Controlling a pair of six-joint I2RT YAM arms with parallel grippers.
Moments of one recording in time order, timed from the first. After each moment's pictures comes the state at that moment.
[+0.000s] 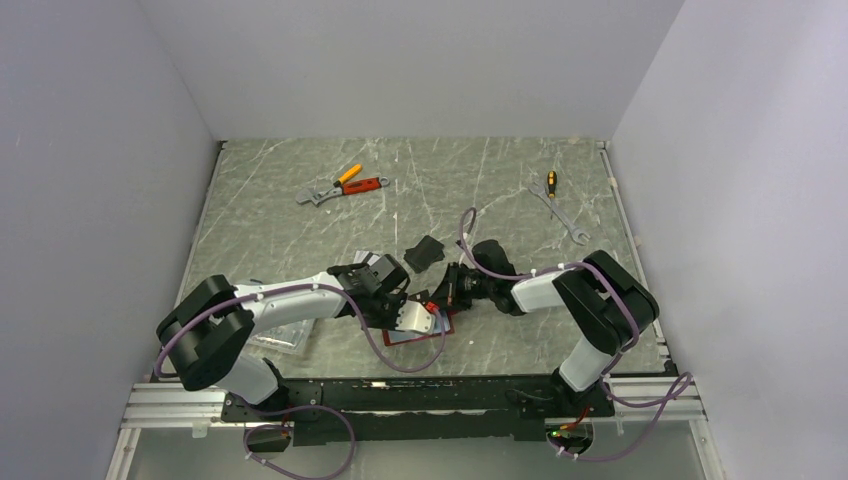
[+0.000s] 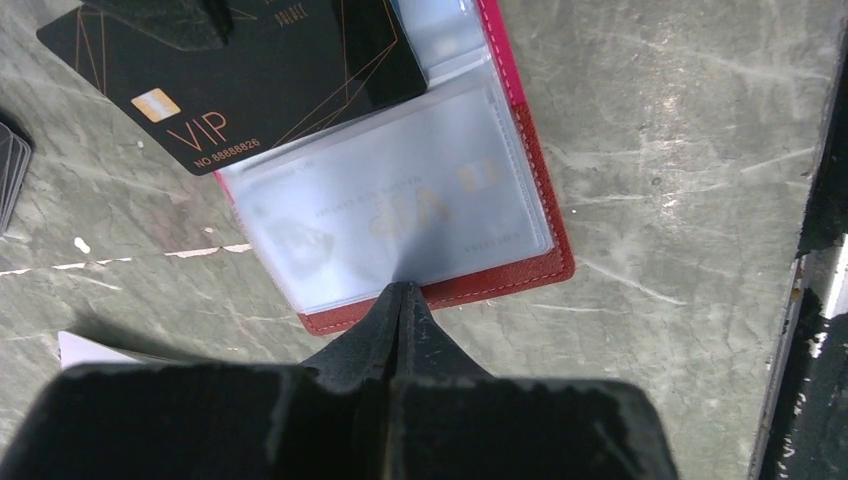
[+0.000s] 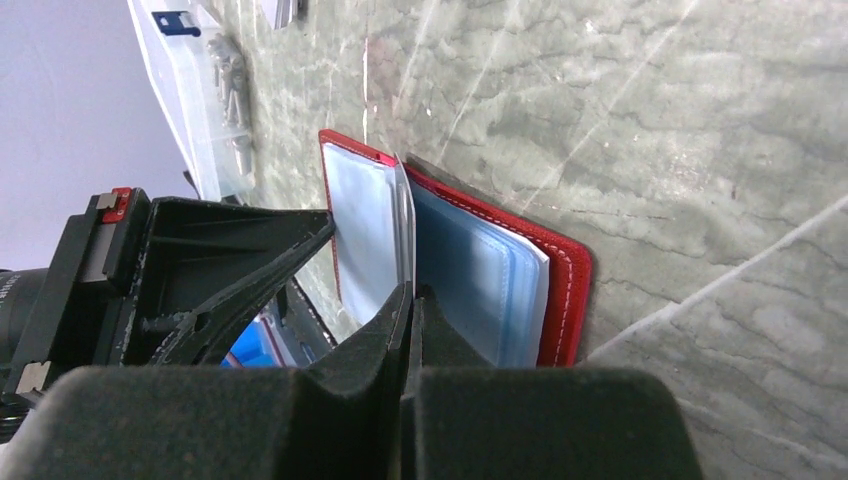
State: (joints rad) left arm -0.90 1.49 0.79 -0.48 0.18 0.85; right arm 0.59 1.66 0.53 0.44 -0.60 0.86
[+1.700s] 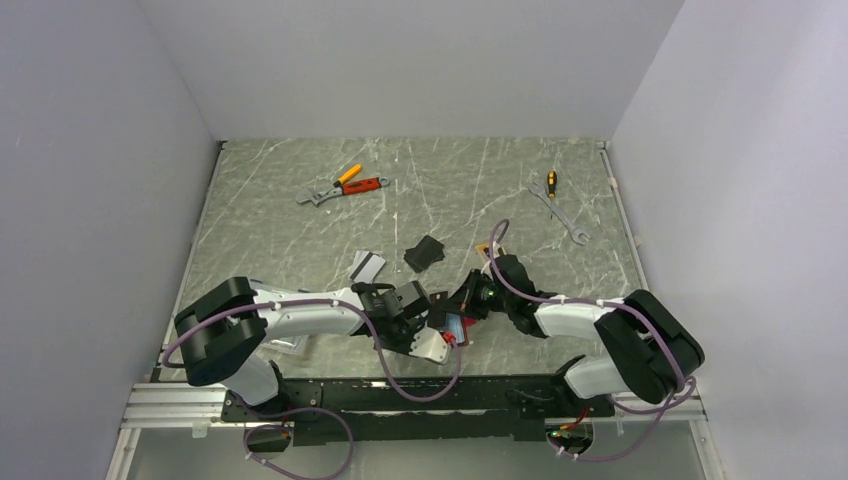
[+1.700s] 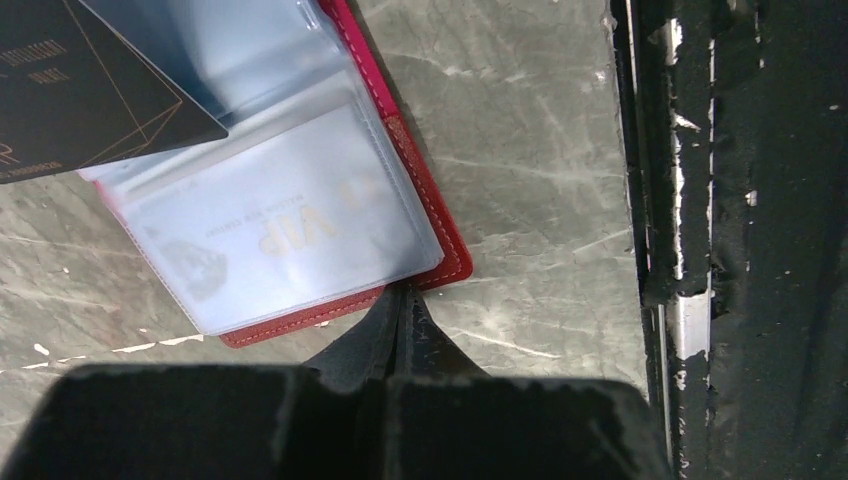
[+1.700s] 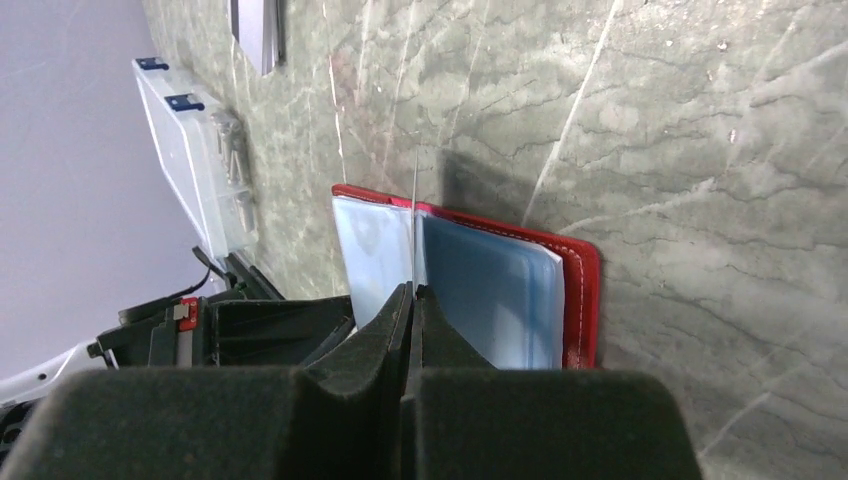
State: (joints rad) left arm -1.12 1.54 0.83 -0.53 0.13 0.76; right arm 0.61 1.38 0.34 0.38 -0.37 1.01
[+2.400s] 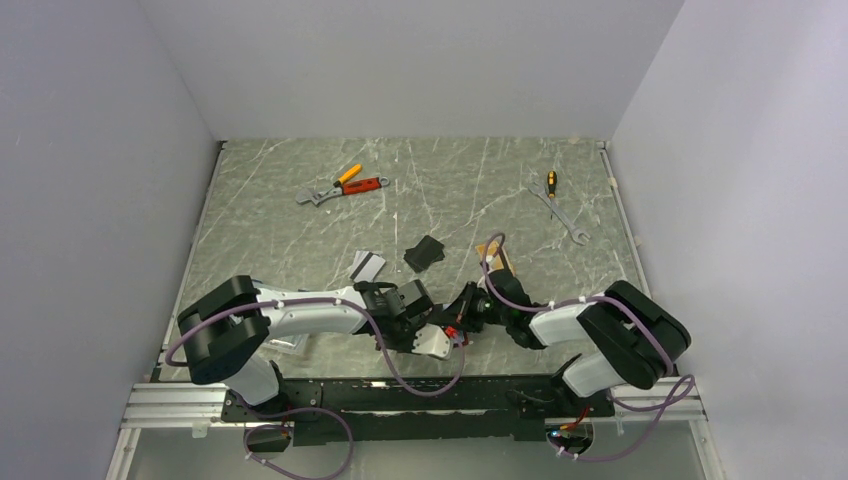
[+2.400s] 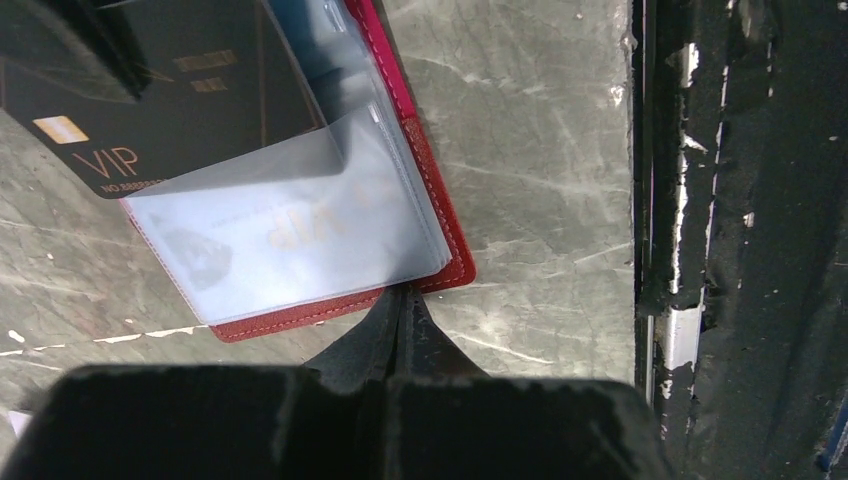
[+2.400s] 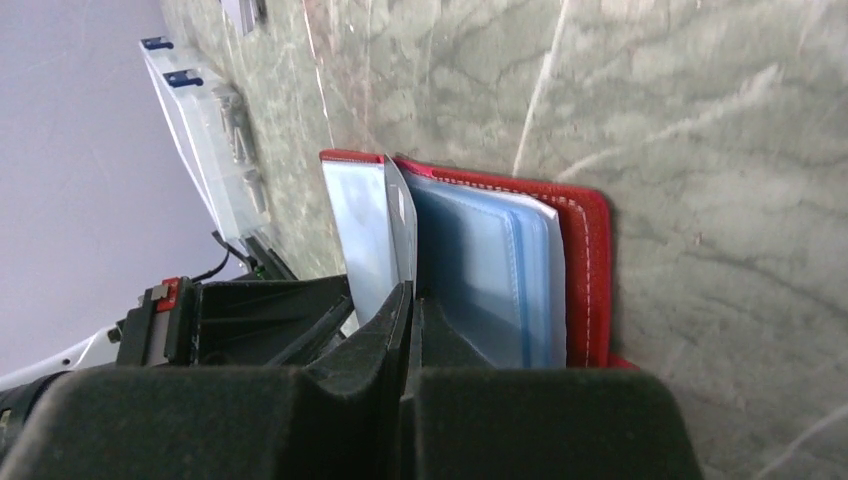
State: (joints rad) left arm -1.12 1.57 0.85 -0.53 0.13 0.70; right arm 0.67 1.46 0.26 0.57 -0.37 1.13
